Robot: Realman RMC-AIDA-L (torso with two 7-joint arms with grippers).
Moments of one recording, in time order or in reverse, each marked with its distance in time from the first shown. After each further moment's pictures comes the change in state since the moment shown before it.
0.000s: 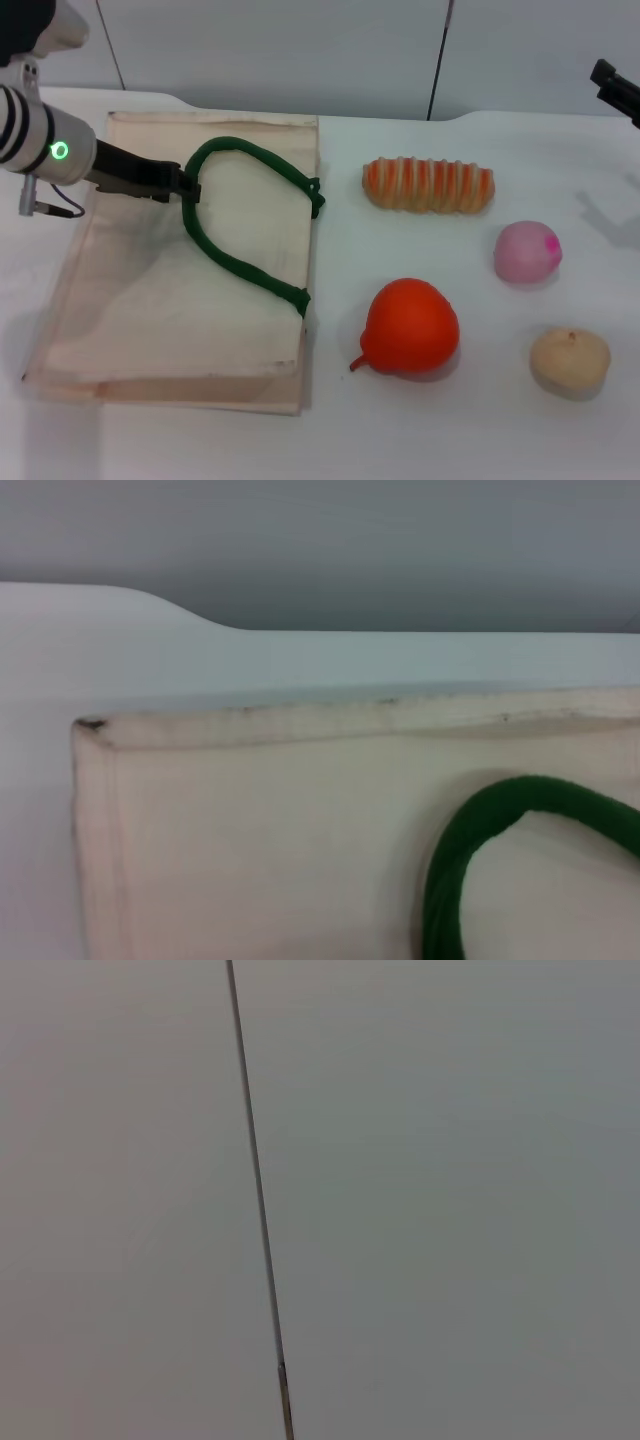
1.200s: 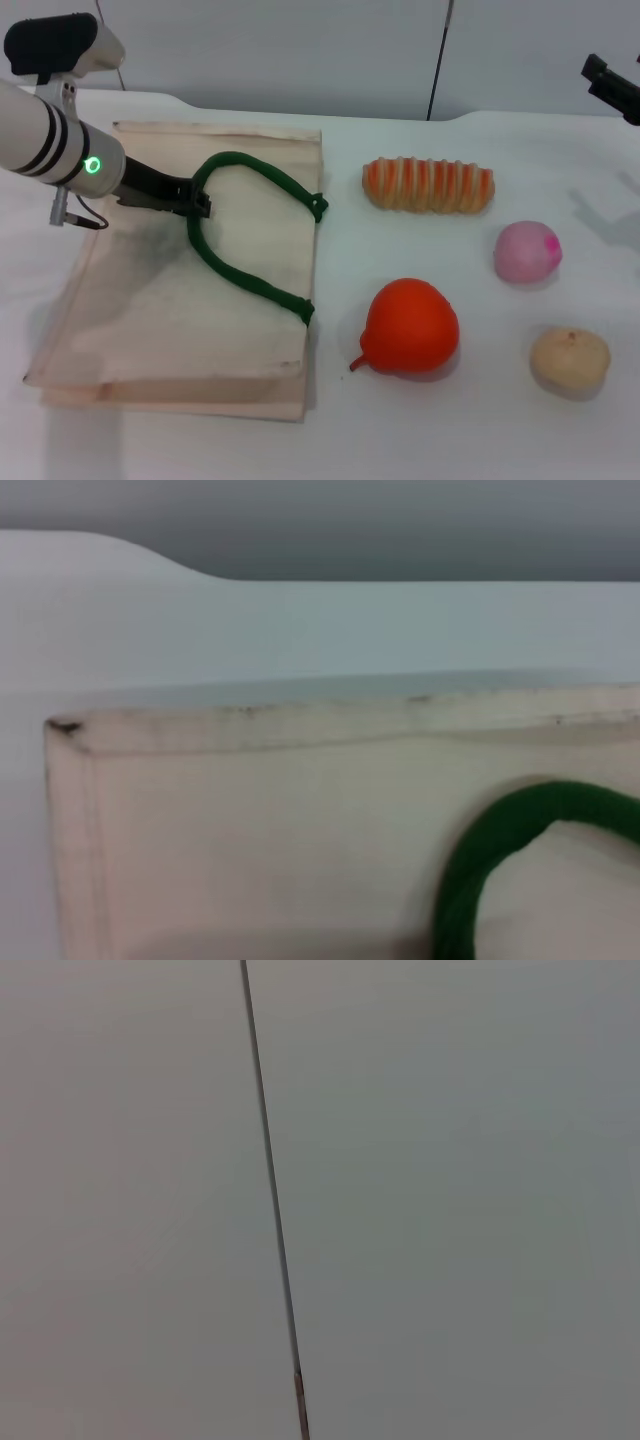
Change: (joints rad) left arm -0.104 0.034 0.005 -0.264 0.012 0.143 0.038; right arm 0.014 0.000 0.002 0.013 0.000 0.000 0.000
